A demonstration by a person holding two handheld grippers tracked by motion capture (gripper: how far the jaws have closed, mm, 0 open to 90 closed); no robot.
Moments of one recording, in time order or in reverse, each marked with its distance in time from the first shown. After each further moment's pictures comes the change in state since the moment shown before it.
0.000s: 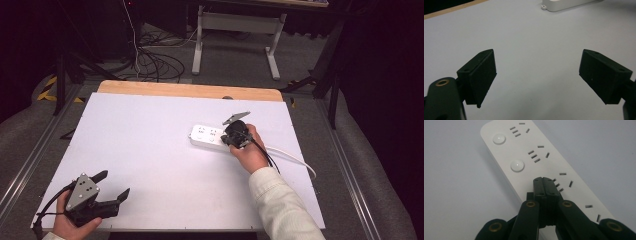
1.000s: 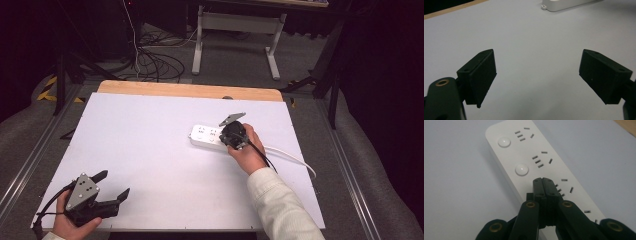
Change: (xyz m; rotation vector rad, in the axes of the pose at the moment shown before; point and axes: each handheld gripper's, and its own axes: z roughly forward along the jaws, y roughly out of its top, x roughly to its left) left arm 0.000 0.000 0.000 -0.003 0.001 -0.001; right arm 0.011 0.006 -0.003 -0.005 -0.045 -0.067
